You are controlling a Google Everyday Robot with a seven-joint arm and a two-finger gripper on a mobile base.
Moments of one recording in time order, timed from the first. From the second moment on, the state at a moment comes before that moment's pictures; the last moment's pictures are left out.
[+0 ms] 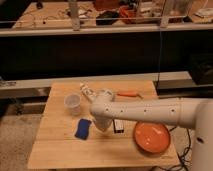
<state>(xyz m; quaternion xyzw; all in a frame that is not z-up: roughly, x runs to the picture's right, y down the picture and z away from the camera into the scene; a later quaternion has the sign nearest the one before) -0.006 0.205 0.774 -0.24 -0.19 -0.52 0.80</state>
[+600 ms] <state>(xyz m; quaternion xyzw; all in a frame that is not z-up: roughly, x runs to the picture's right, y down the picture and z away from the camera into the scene) 0.081 0.203 0.778 -0.27 -0.19 -0.51 0.79</state>
